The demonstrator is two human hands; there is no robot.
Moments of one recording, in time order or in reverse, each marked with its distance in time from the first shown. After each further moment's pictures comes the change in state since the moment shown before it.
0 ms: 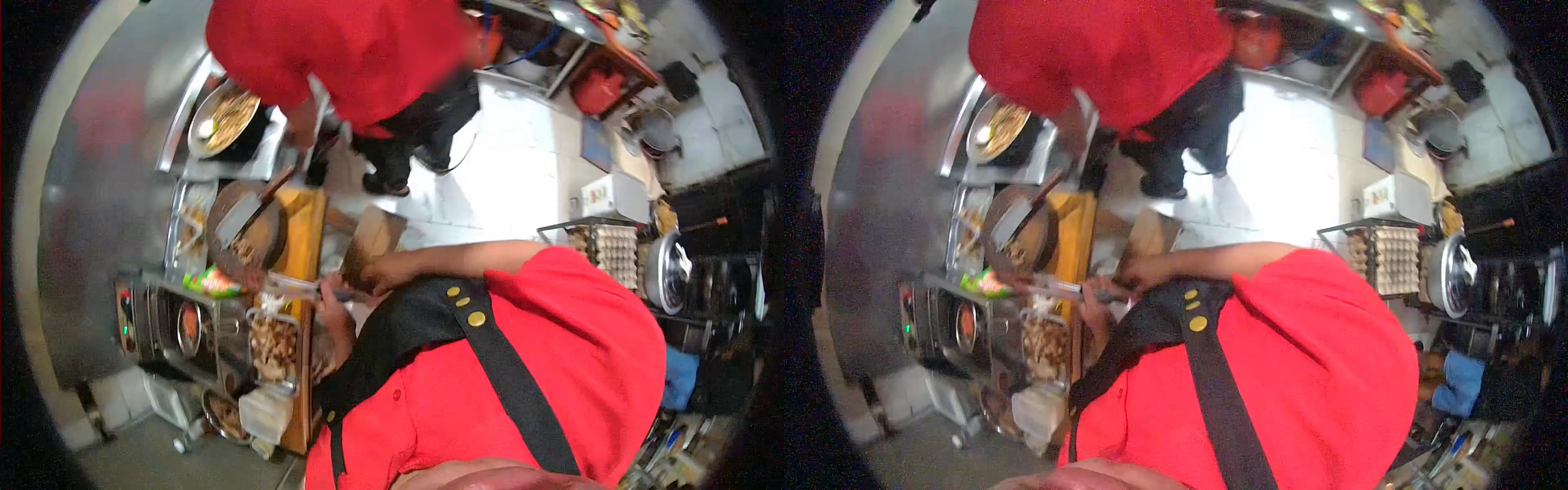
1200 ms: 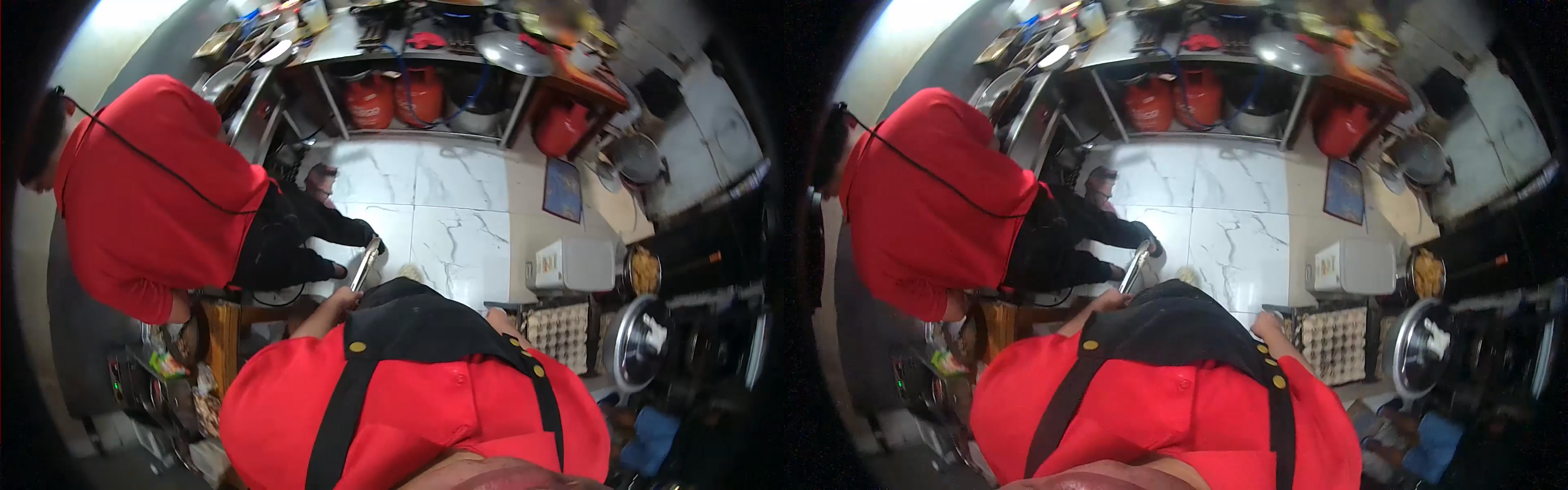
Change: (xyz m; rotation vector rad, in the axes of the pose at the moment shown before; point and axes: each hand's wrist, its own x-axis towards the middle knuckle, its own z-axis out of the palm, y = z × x) left_hand 0.087 0.004 0.451 0.825 -1.012 -0.301; right_hand -0.578 0.199 0.033 0.225 0.466 1.599
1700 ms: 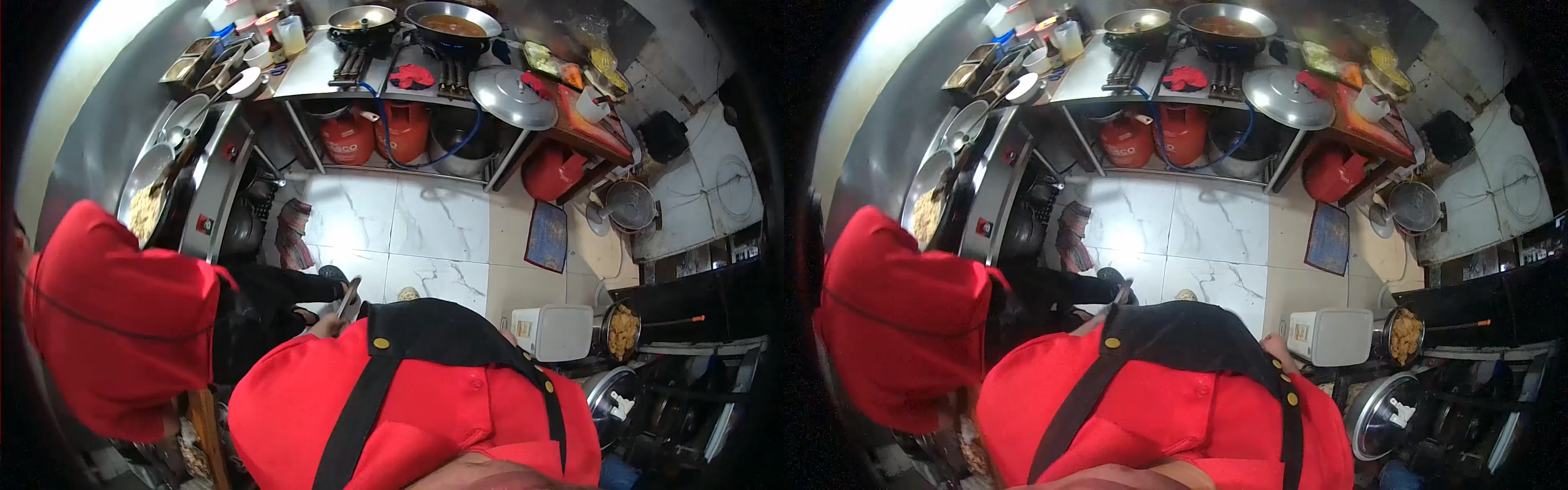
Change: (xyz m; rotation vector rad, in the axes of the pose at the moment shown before) left_hand 0.167 0.109 -0.019 -0.268 0.069 -0.192; right_hand 0.162 0.088 -0.164 0.314 0.111 0.096
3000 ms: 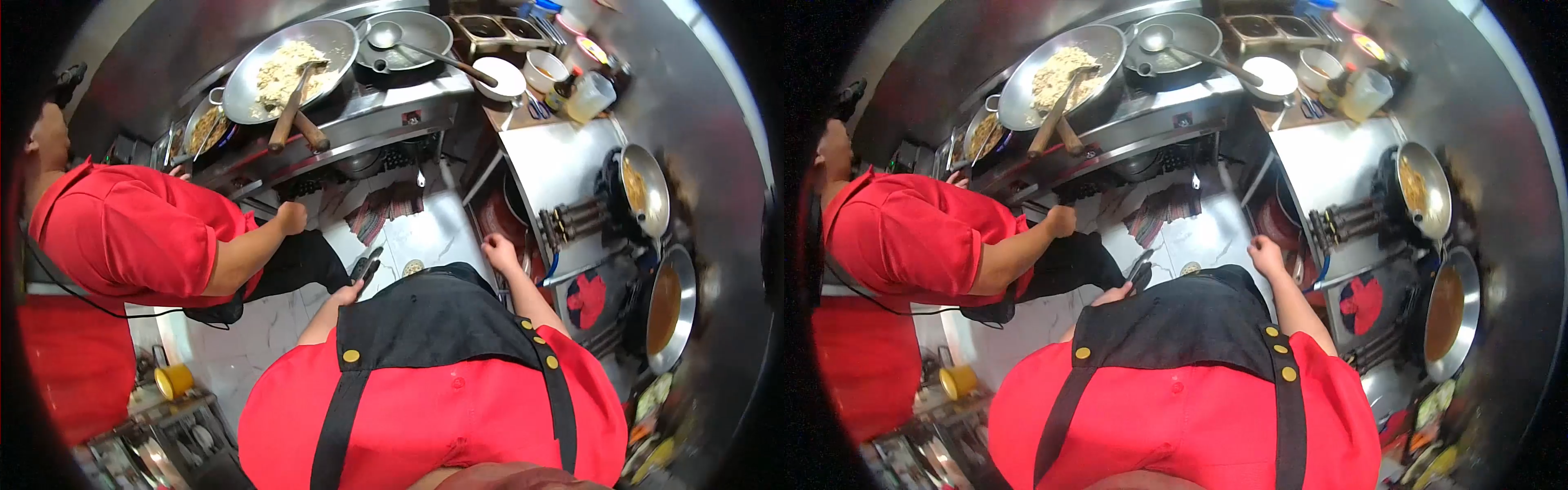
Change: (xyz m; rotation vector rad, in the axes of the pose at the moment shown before) left_hand 0.052 0.183 -0.129 -0.863 0.395 -0.291; right_hand 0.332 -0.801 -0.101 -0.292 -0.398 -1.201
